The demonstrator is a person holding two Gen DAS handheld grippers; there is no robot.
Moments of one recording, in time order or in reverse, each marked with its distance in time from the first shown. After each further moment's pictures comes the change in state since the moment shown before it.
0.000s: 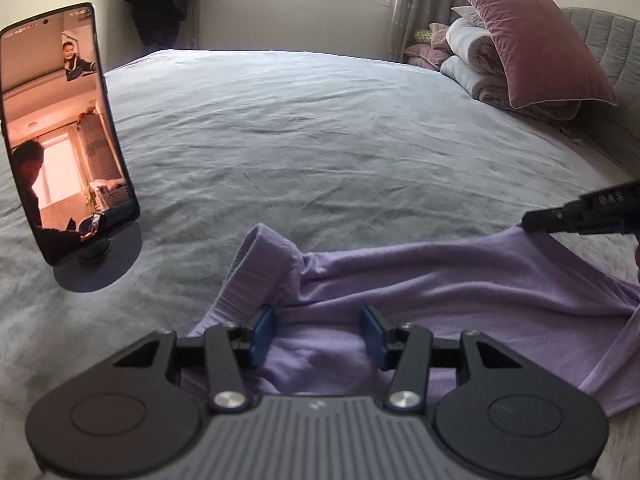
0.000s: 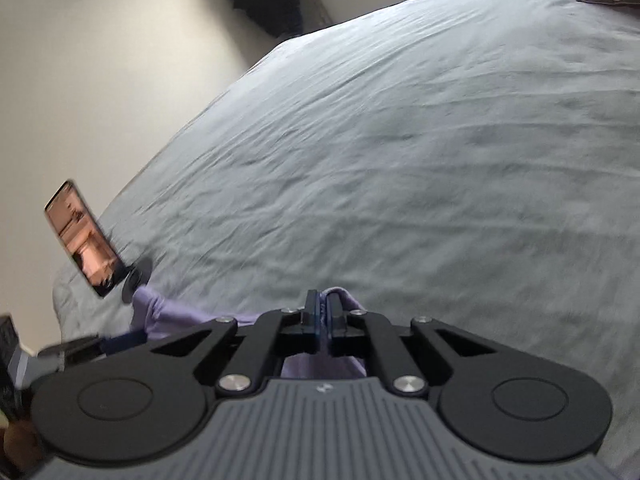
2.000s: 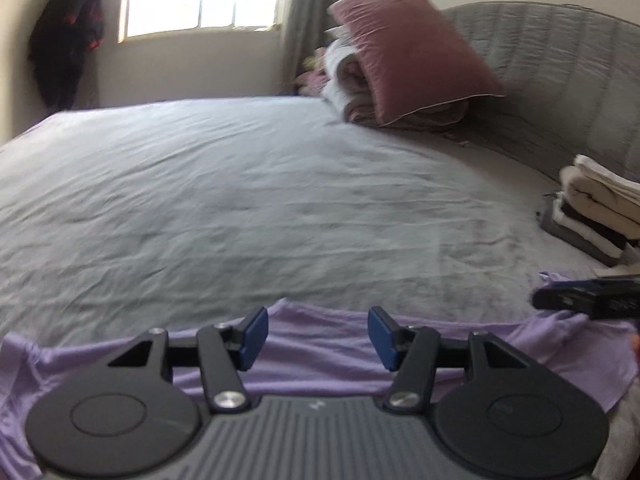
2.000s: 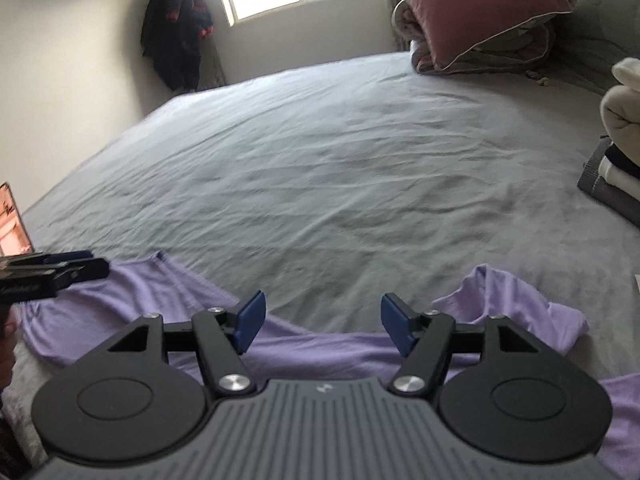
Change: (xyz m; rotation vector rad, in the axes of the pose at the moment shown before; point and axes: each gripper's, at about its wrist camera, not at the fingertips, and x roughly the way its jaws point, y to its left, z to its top) left arm -0.005 -0.174 0.032 0.165 -0.123 -0.256; right arm -0.172 -0.071 -0.089 -0.023 -0.236 -0.382
